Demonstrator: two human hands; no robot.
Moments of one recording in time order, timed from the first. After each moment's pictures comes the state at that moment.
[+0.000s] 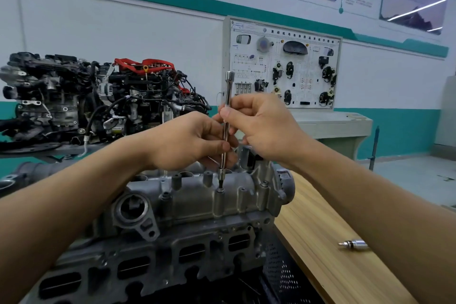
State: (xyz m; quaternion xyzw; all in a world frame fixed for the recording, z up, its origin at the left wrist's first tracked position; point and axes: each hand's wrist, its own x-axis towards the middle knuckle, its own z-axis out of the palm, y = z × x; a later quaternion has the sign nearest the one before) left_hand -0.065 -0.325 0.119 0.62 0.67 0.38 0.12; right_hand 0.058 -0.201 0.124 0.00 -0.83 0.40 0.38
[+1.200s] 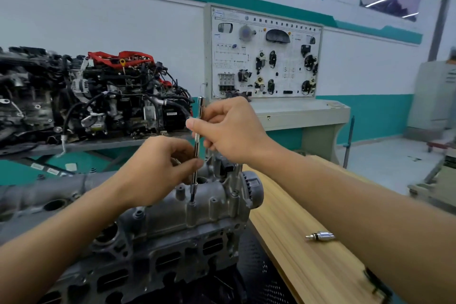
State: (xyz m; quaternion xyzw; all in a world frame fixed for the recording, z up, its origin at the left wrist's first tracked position) left_hand -0.048 -0.326 0.110 0.57 0.71 0.40 -0.08; right_hand 0.058 -0.190 0.150 -0.02 -0.85 0.35 0.40
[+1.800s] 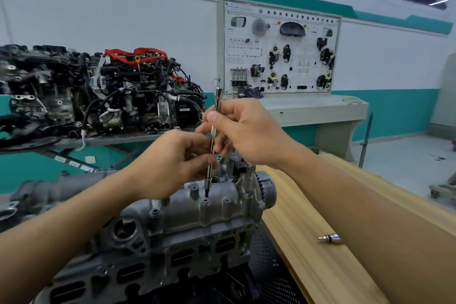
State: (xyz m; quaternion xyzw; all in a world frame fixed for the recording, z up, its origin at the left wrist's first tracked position) left_hand -0.043 -0.332 0.123 0.60 0.66 0.45 0.04; right_hand 0.069 -0.194 0.158 0.05 -0.84 0.45 0.31
